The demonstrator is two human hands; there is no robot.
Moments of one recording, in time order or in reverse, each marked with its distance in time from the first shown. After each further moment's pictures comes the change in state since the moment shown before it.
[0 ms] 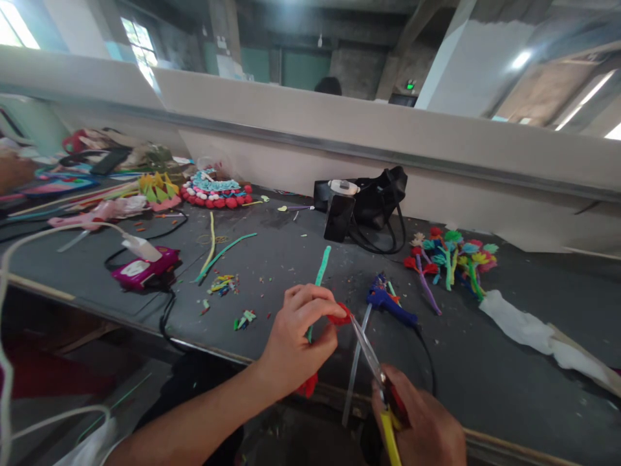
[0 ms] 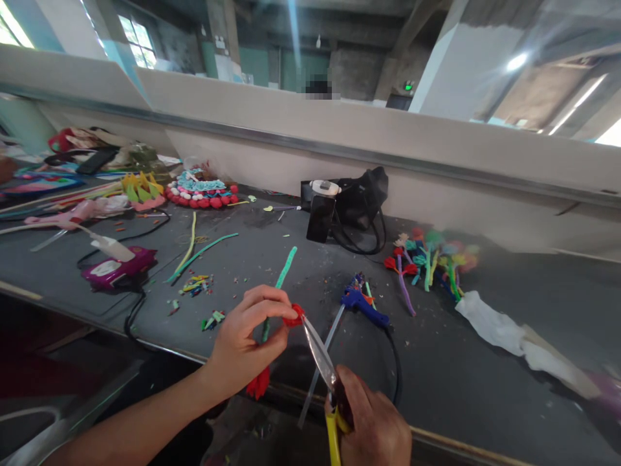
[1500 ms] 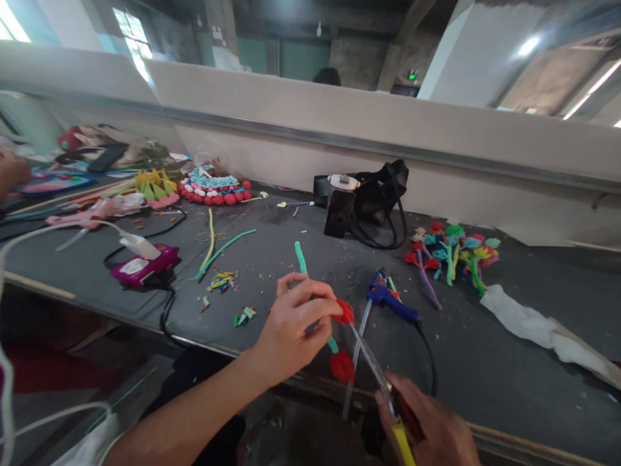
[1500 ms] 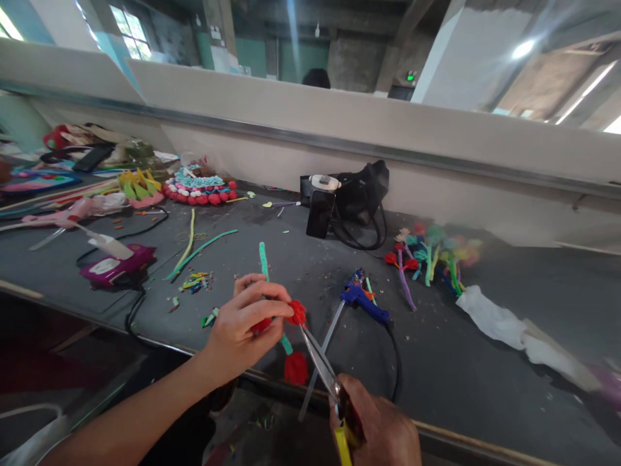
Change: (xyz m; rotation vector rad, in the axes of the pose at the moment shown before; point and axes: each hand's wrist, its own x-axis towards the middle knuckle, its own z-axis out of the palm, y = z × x) left_hand 0.005 -0.007 -0.008 0.184 -0.044 0.149; right_hand -0.005 0.014 -0.014 0.130 -0.124 -0.101
